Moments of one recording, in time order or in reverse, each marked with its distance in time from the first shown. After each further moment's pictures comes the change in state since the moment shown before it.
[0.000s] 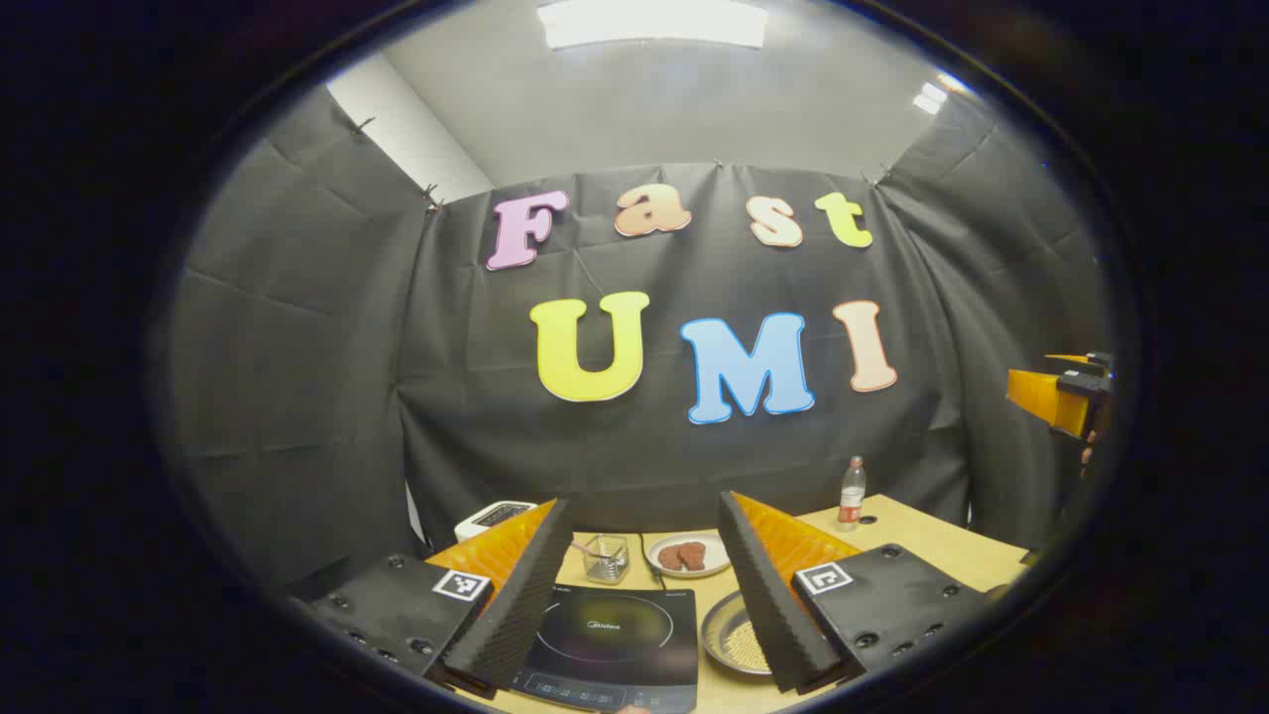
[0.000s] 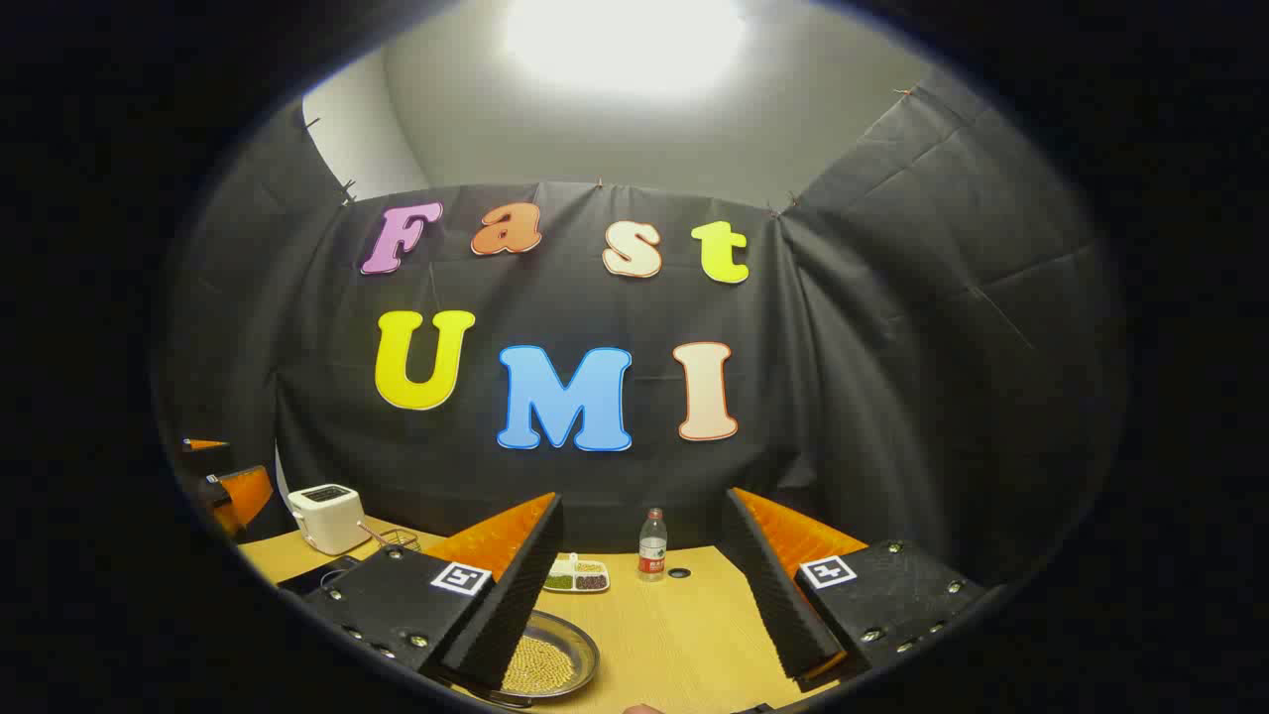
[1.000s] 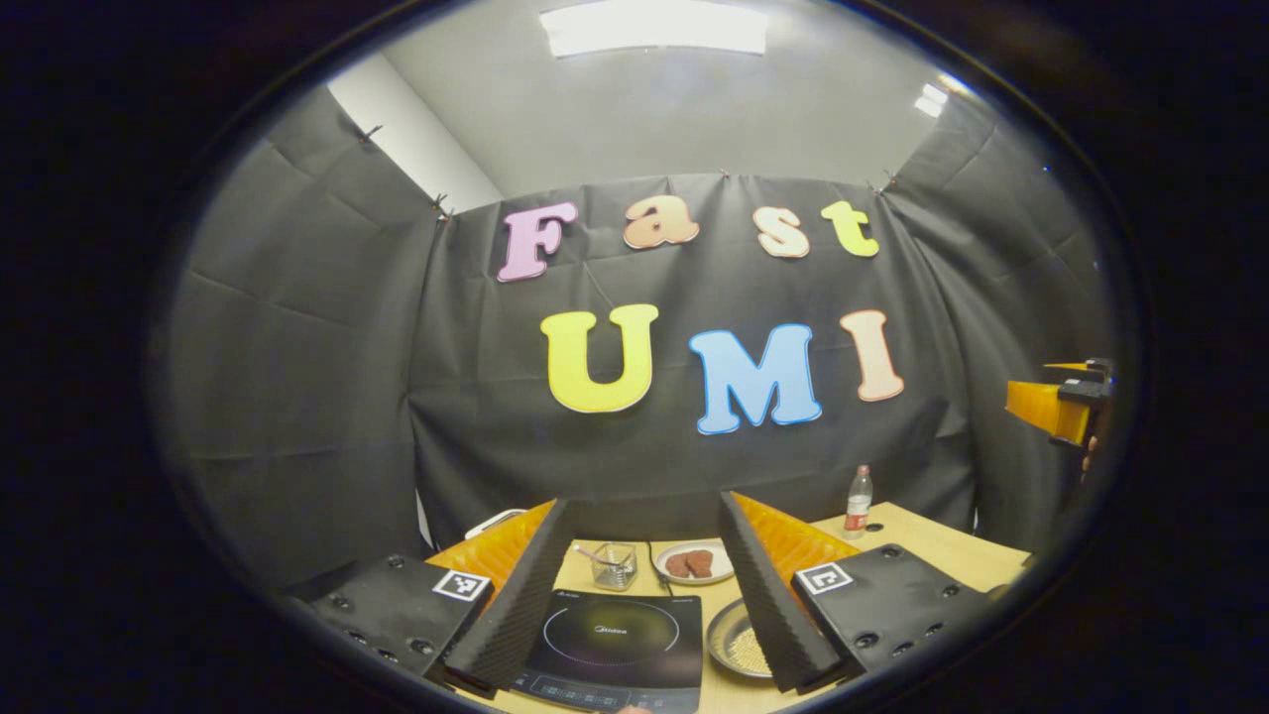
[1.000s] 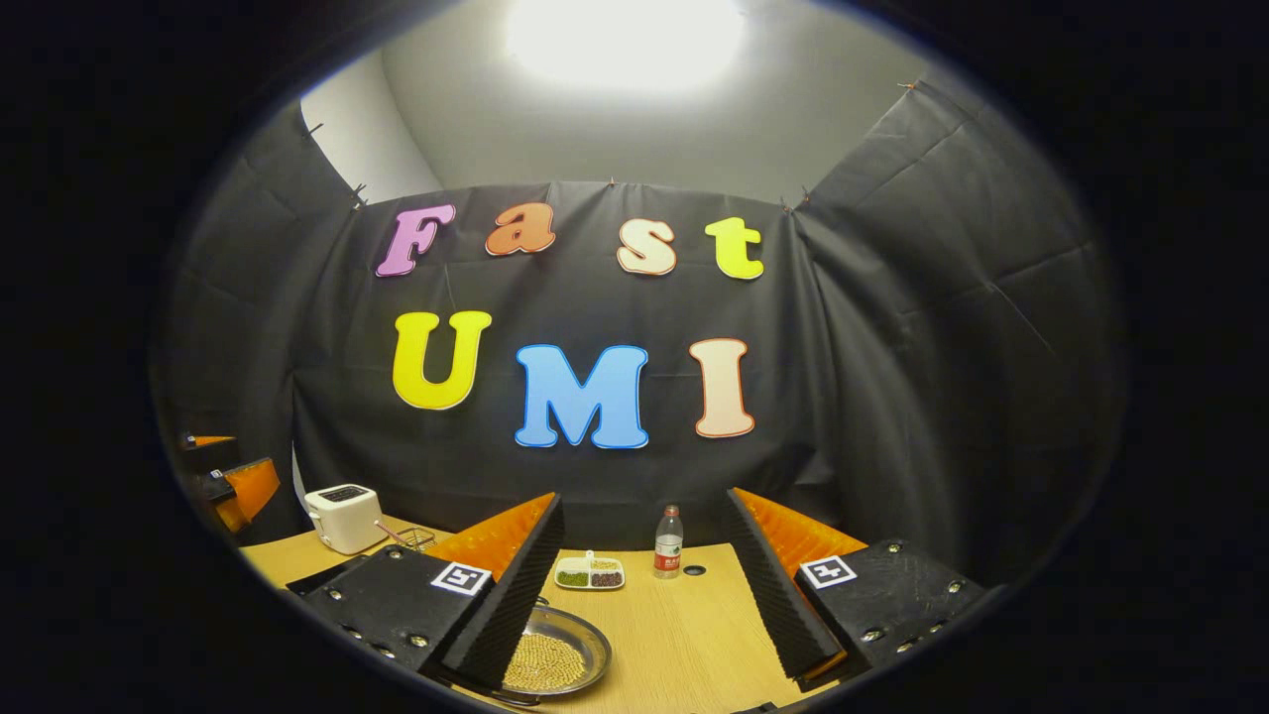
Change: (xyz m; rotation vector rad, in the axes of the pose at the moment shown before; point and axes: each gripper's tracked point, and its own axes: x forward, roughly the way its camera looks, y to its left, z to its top) left arm -0.007 0.004 0.008 0.005 -0.025 0.028; right arm -0.002 0.008 -0.001 0.004 0.018 0.053
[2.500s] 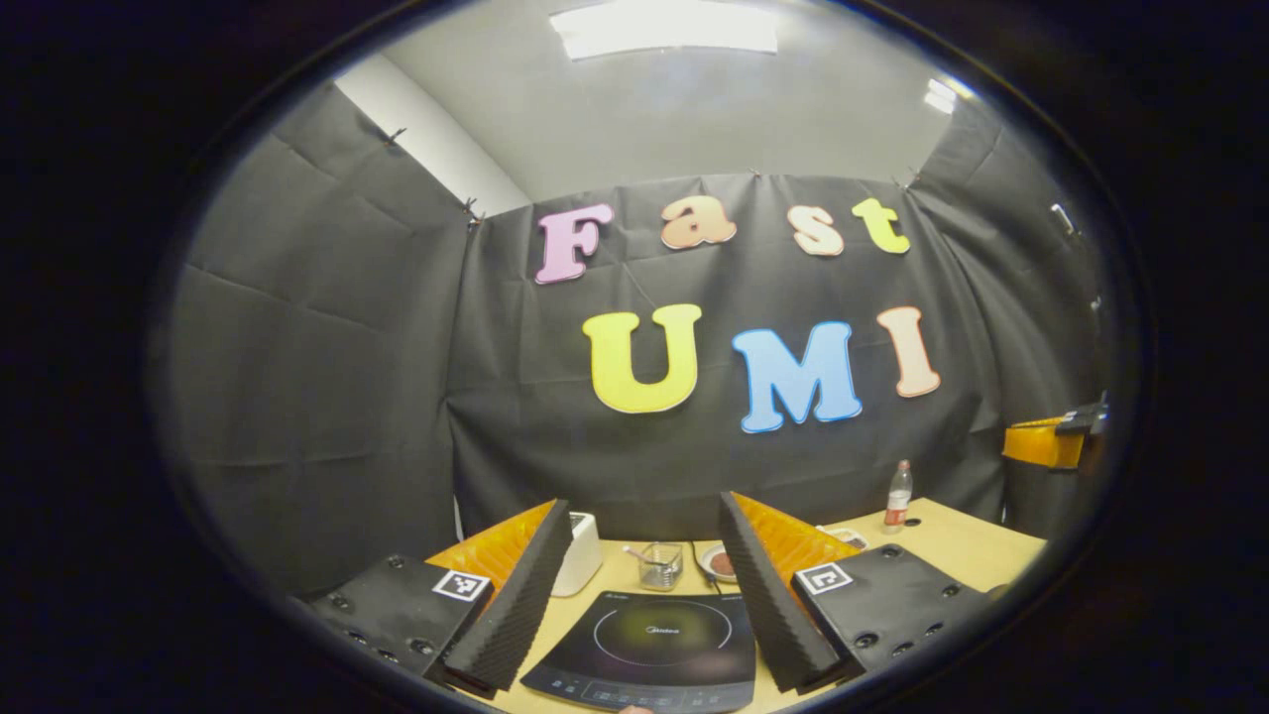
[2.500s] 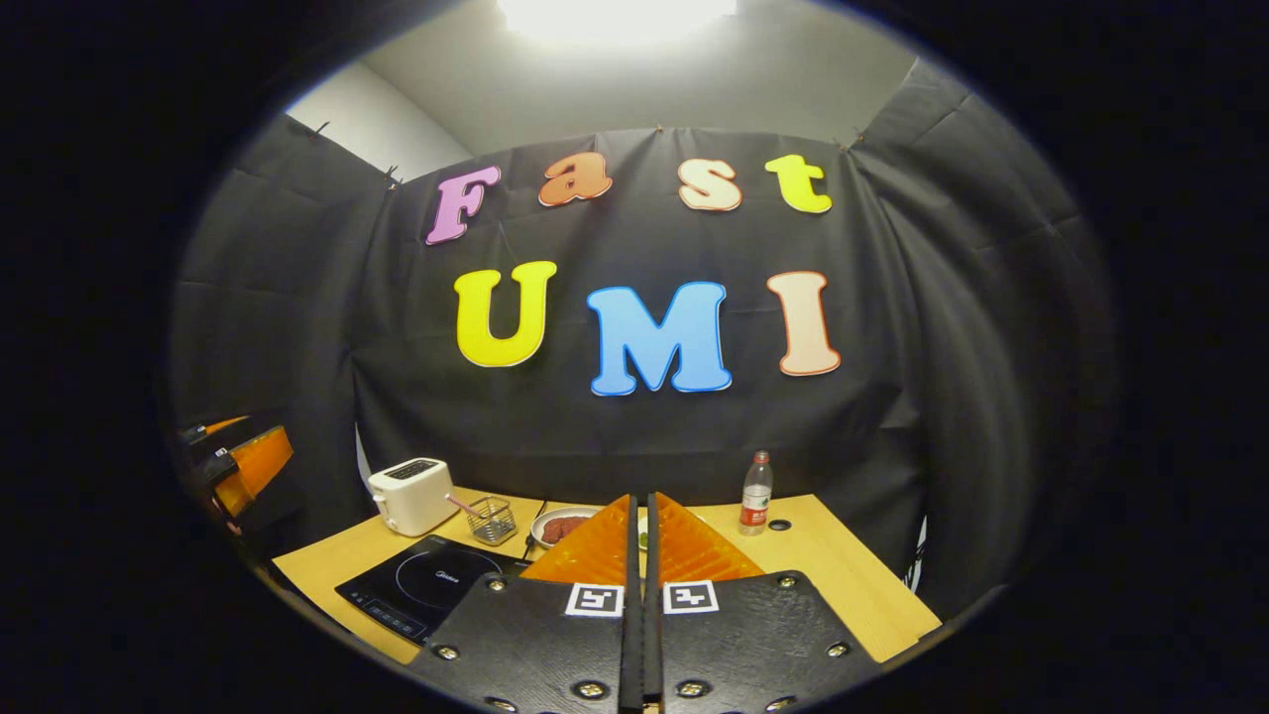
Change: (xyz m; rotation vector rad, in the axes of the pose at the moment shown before) left arm -0.006 0.076 -0.007 0.015 -0.001 0.104; right arm 0.021 0.095 -0.060 0.057 0.184 0.229
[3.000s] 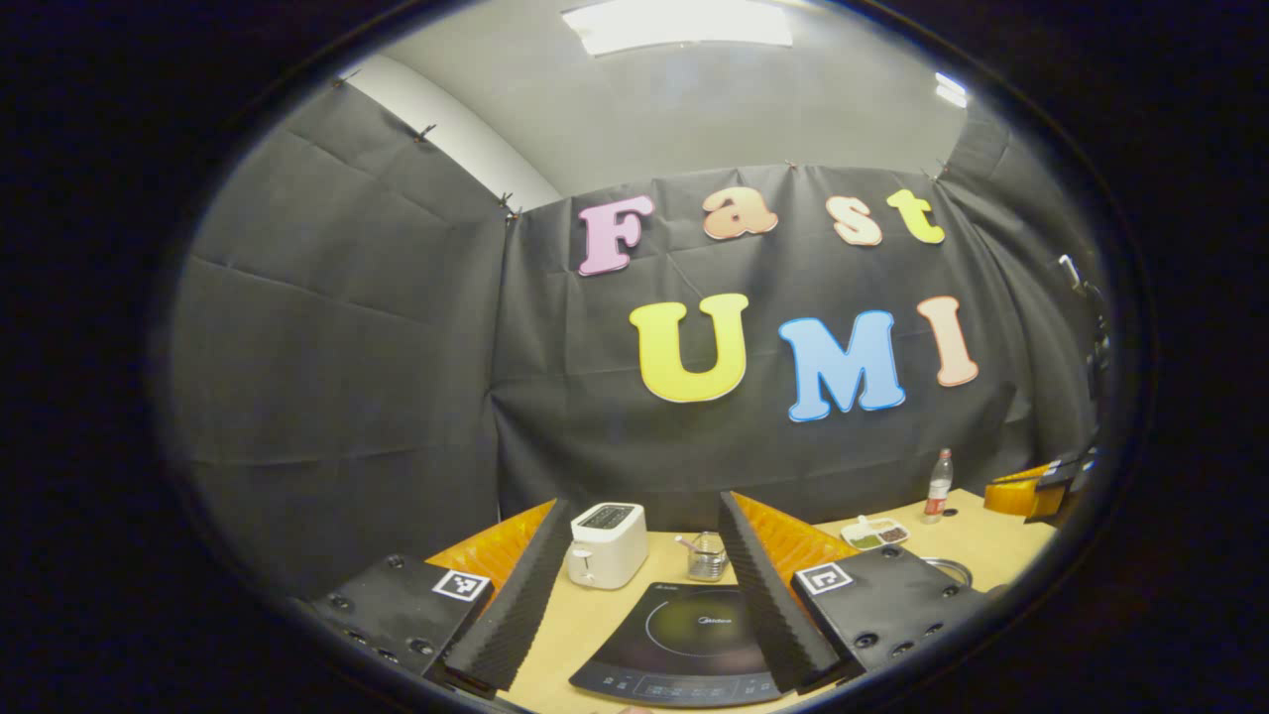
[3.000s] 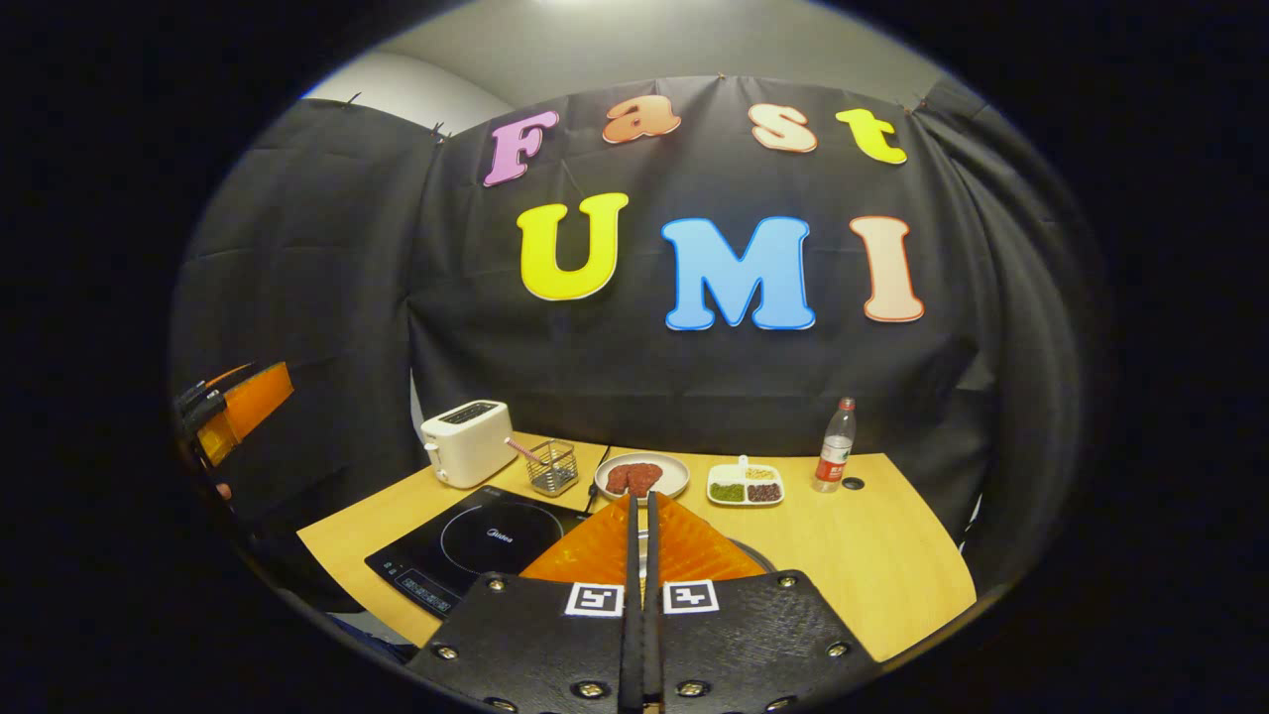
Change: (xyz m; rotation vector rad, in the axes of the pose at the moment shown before) left arm -0.008 0.066 -0.017 0.006 0.026 0.105; right arm 0.025 0.077 -0.069 -0.036 0.182 0.180
